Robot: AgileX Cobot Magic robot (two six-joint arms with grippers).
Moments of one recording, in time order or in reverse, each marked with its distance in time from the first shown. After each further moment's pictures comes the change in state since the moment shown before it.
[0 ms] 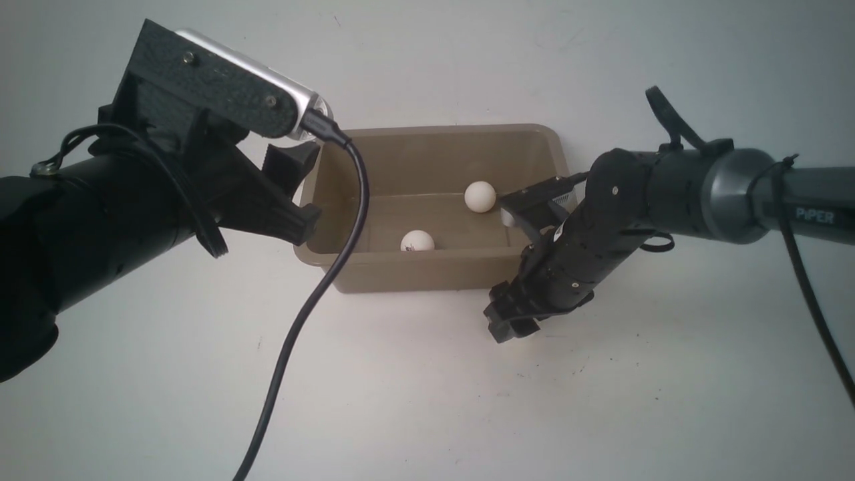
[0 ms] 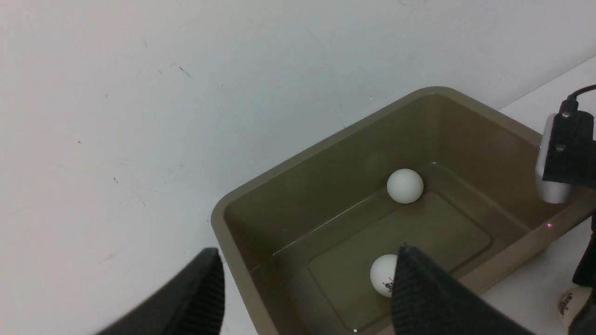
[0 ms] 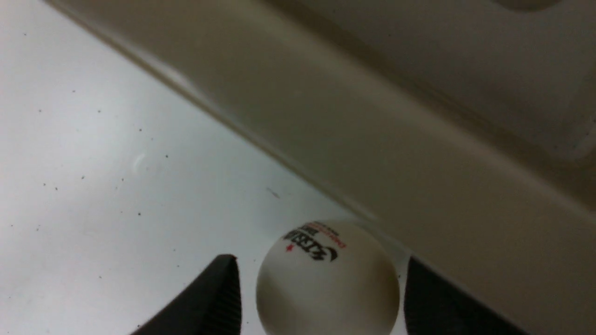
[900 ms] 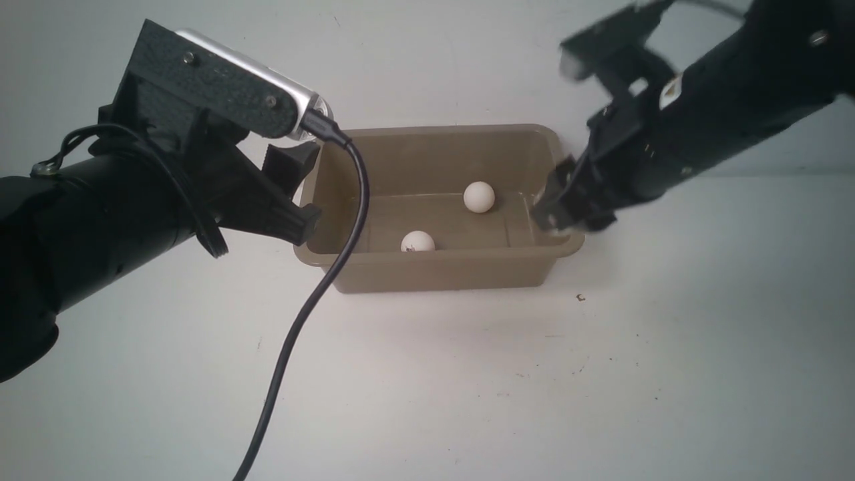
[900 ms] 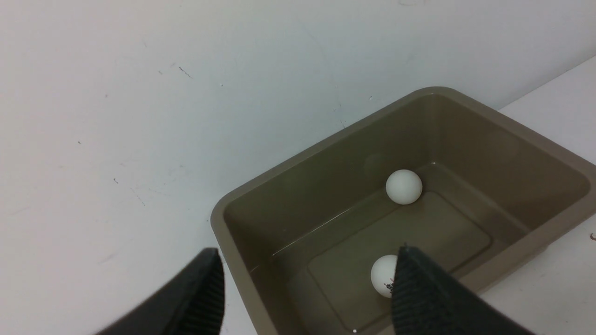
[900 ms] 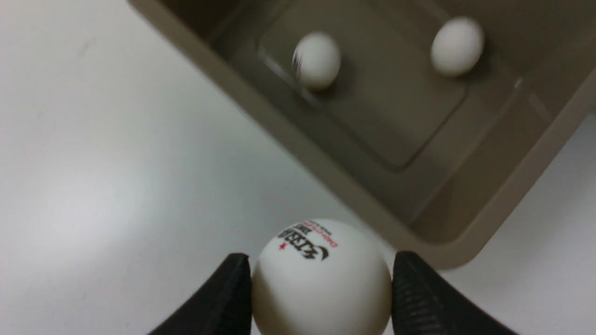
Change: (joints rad) right arm 0.001 -0.473 0.001 -0.091 0.113 -0.042; left arm 0.000 0.000 0.000 0.000 0.000 0.000
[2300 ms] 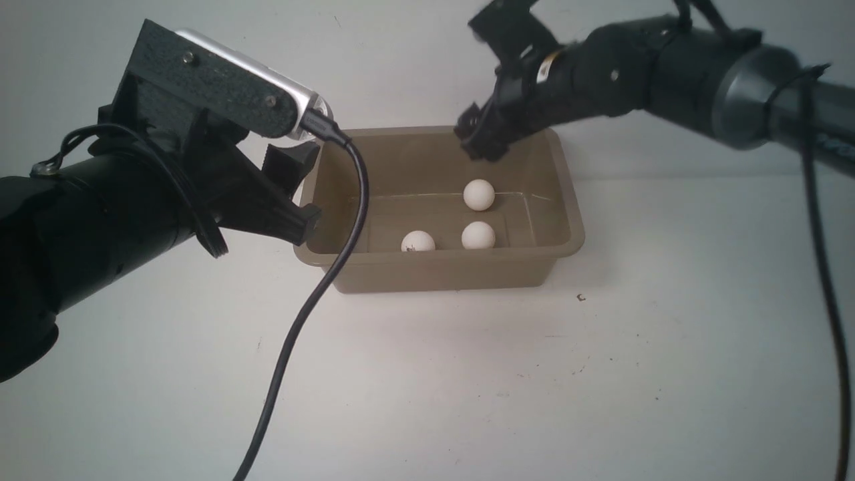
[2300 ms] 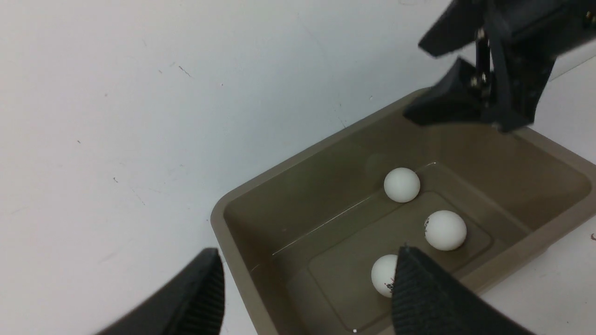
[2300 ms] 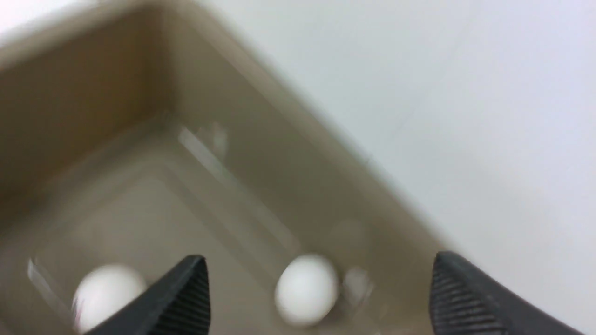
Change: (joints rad) right arm 0.000 0.428 -0.370 -0.138 -0.392 -0.070; left arm 0.000 0.000 0.000 0.000 0.000 -0.001
